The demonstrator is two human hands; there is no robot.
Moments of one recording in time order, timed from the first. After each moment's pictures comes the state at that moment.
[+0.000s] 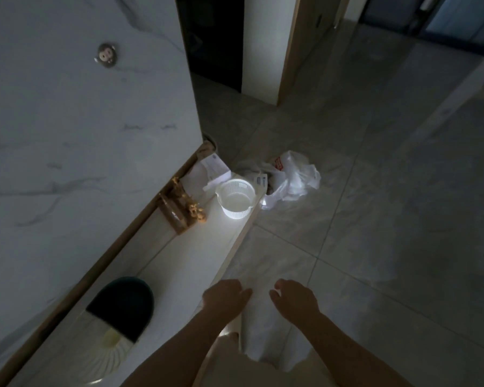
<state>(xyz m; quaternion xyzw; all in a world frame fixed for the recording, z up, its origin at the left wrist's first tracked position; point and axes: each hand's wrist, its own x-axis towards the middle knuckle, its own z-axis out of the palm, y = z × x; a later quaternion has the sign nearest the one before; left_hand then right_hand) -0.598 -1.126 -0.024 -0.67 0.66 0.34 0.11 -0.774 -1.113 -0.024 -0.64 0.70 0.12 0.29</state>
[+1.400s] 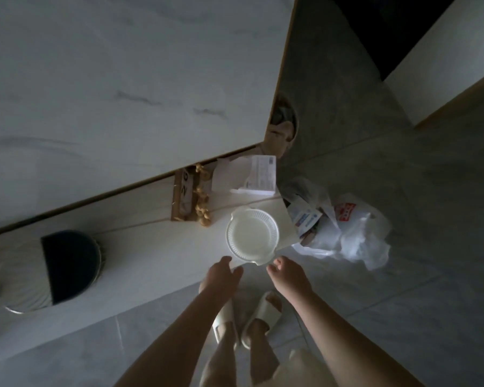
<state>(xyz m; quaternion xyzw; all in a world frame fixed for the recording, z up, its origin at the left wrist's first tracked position) -0.665 -1.413 -0.127 -0.84 0.22 0.48 -0.08 -0.792 -1.515 -0.118 -0.70 0.55 0.23 0.40</state>
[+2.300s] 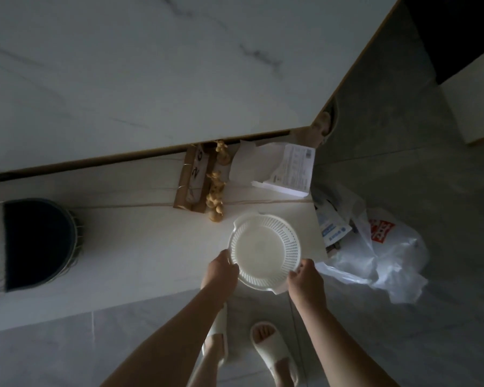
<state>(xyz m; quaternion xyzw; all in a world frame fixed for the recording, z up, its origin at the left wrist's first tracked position) -0.628 -1.416 -0.256 -0.83 0.03 0.50 -0.23 -0.755 -1.522 -0.233 -0.66 0.64 0.15 0.37</state>
